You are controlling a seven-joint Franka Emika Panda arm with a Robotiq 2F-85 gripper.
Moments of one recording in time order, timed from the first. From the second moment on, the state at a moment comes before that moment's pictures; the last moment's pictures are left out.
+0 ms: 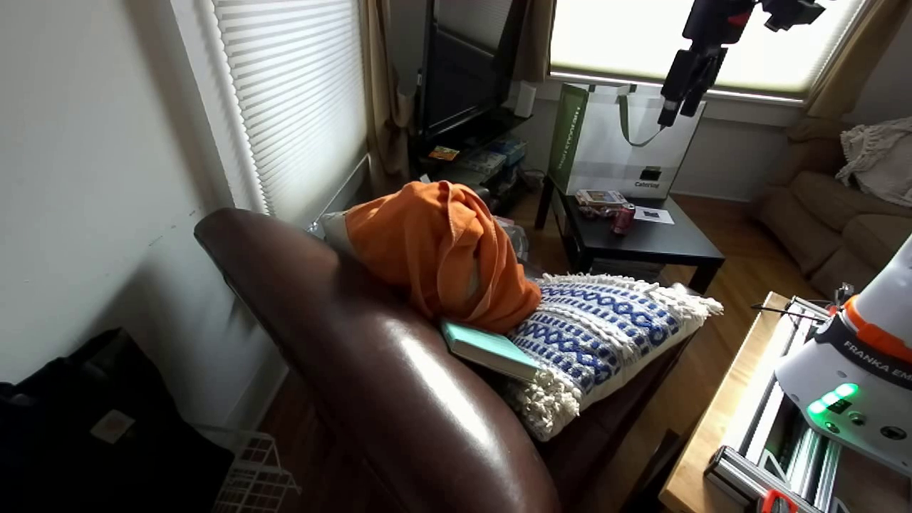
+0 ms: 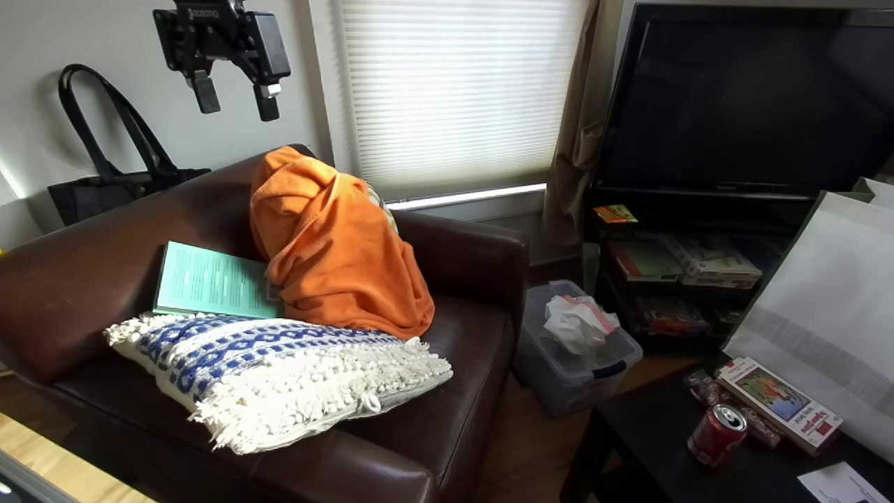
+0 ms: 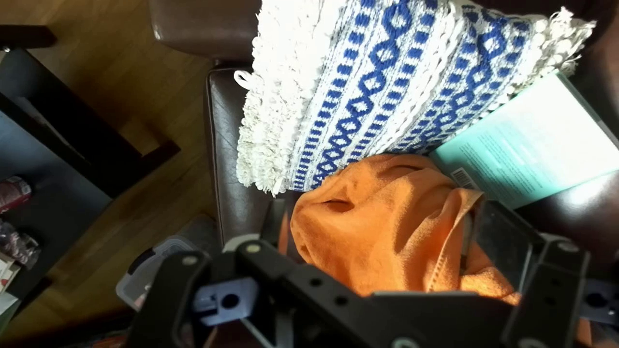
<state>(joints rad) -0.01 -0.60 0.01 -2.49 -0.01 1.91 -0.02</state>
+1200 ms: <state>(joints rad) 0.25 -0.17 0.39 -2.52 -0.12 2.23 0.20</state>
